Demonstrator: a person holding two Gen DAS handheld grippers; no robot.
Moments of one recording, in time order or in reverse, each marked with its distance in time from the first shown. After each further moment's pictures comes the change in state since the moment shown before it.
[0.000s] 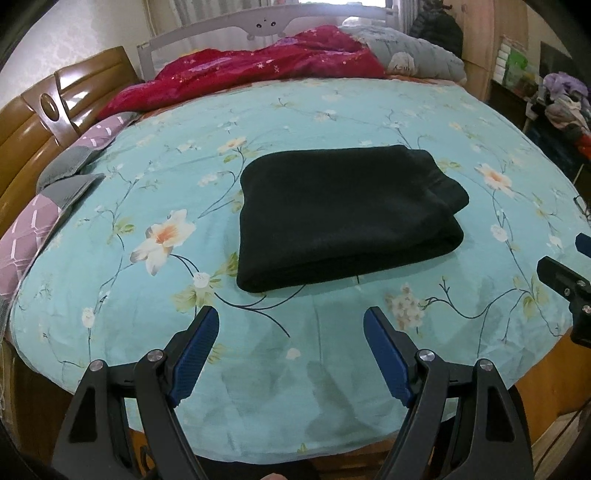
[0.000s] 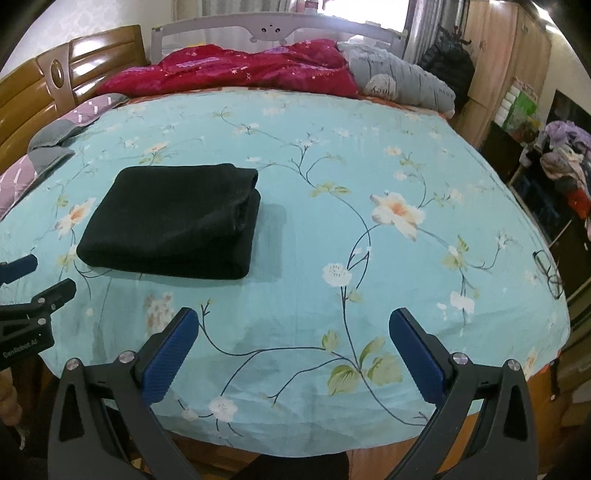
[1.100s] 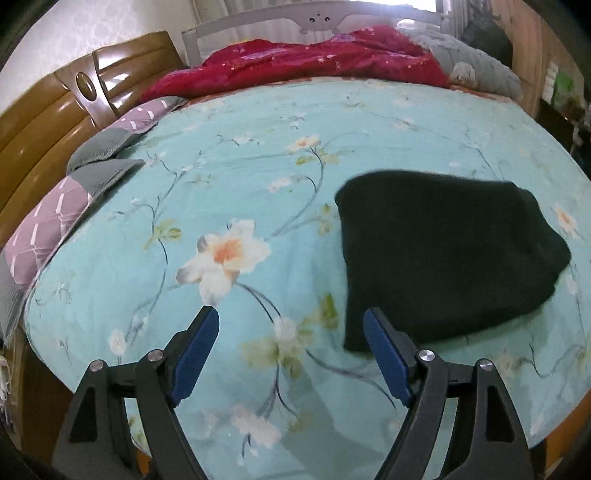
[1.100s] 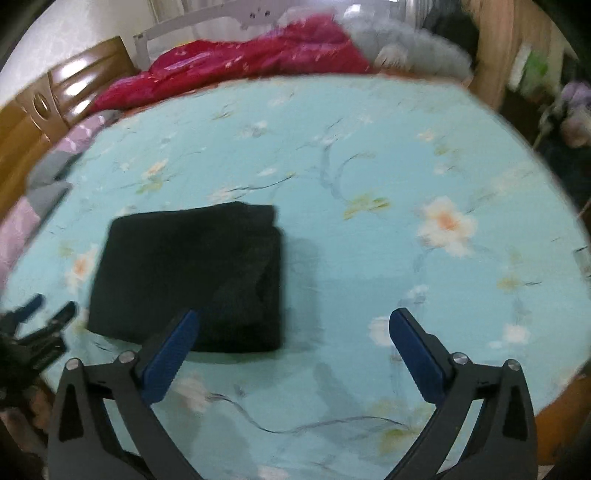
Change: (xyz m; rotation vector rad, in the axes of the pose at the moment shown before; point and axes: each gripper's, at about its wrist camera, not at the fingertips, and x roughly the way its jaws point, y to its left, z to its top) left arm 0.047 0.073 0.031 -0.106 0.008 0.139; right arm 0.056 0.013 0.066 0.091 0.063 0.063
